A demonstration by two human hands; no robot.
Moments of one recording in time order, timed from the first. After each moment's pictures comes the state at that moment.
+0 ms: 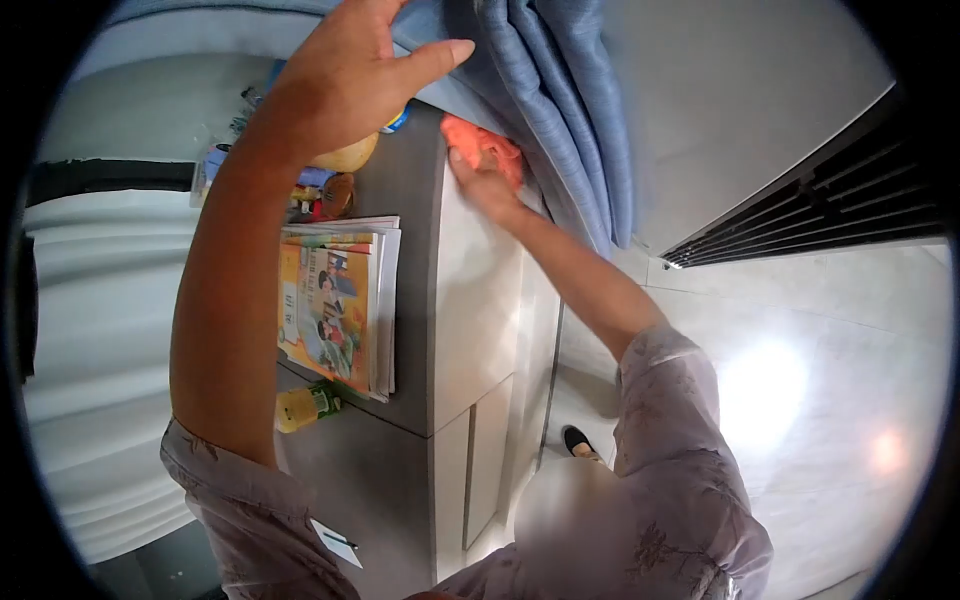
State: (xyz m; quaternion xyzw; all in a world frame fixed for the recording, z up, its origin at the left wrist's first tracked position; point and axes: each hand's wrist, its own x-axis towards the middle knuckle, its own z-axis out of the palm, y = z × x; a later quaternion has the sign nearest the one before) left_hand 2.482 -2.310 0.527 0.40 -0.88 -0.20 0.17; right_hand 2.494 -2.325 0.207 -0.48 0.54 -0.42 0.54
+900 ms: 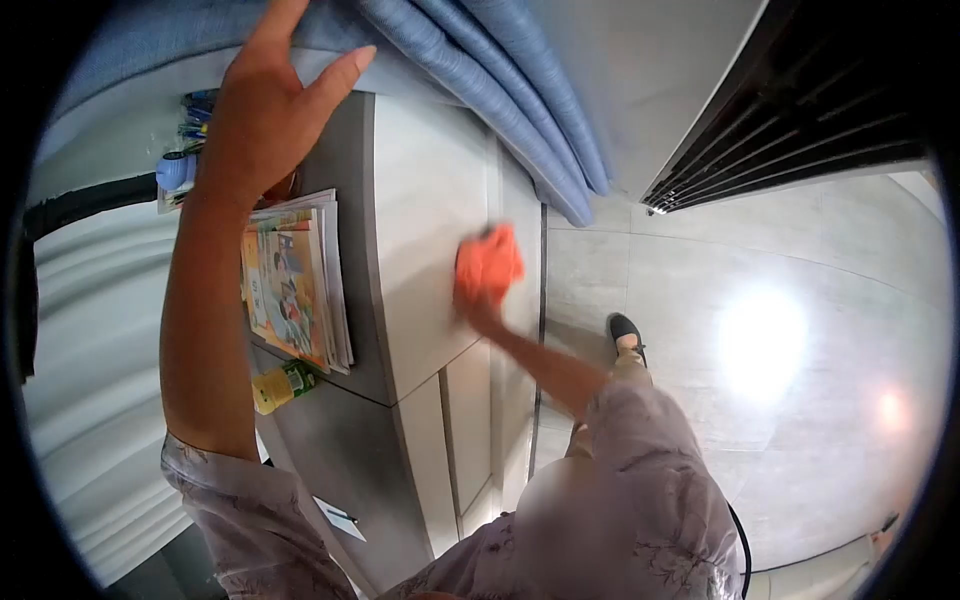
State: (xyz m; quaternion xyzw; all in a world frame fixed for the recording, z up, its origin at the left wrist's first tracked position) left_hand 2.481 -2.311 0.472 0.33 -0.93 -0.01 0.17; right_hand 2.512 -2.121 0.117 -0.53 0.43 -0.52 0.52
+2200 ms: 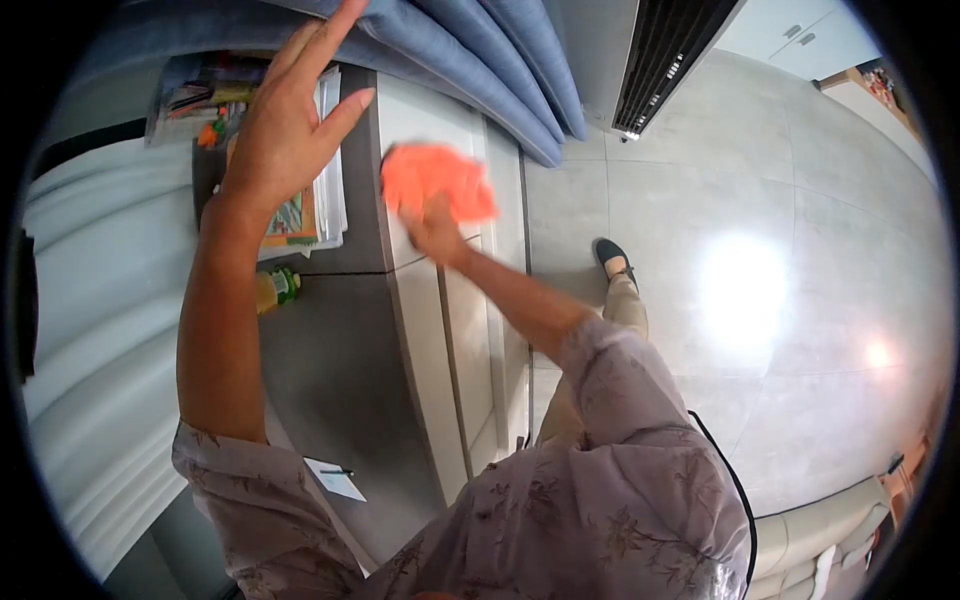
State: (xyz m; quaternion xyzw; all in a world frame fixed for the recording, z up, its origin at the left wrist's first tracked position) left_hand 2.532 -2.149 0.477 0.40 -0.91 -0.04 0.10; right_hand 2.519 -2.028 0.194 -0.48 0.44 -0.45 0.61
